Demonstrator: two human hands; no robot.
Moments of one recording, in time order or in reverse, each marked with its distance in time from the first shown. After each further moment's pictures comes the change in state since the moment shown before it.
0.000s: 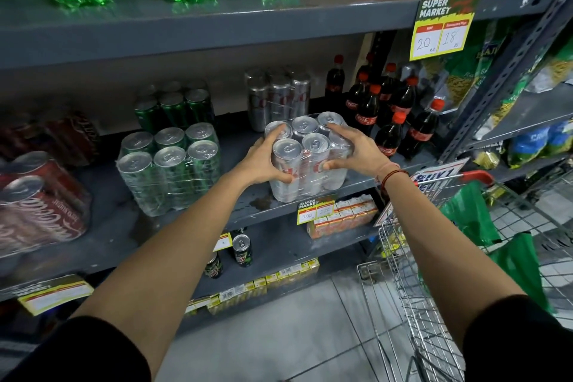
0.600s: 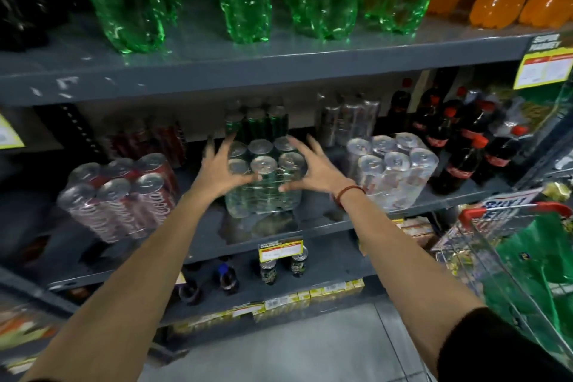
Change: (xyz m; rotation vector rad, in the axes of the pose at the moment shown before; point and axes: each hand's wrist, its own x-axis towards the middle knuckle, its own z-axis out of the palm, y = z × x) left_hand -0.106 -0.119 -0.154 0.120 0.349 -0.249; right_hand 0.034 -0.190 0.136 0.099 -0.180 -0.150
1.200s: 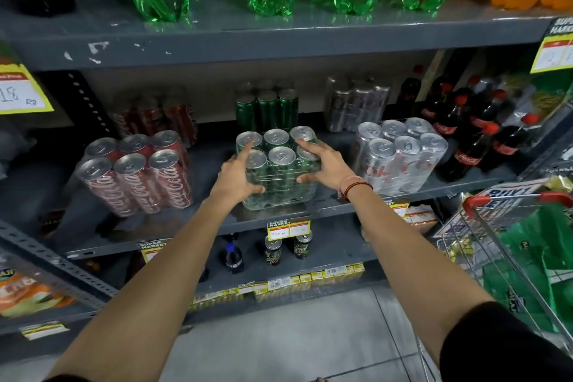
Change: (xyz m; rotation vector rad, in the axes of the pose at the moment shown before) left_hand -0.040 -0.016 0.027 -0.007 -0.070 -0.029; right_hand -0.015 0.014 0.023 0.005 0.030 0.059
